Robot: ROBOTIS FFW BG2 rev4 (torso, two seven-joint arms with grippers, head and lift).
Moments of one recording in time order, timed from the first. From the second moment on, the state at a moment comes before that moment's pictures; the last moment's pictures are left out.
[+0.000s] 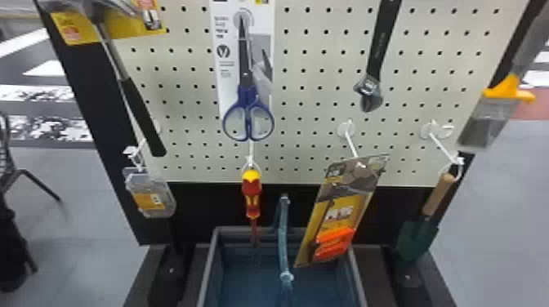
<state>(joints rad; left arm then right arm) 0.86 0.00 0.20 -2.28 0.06 0.17 -0.36 0.98 -0.18 0.17 -2.30 -0.15 -0.07 -0.20</state>
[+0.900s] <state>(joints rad) 0.84 0.00 0.19 -2.28 0.08 0.17 -0.36 0.98 -0.18 0.17 -2.30 -0.15 -0.07 -0.20</state>
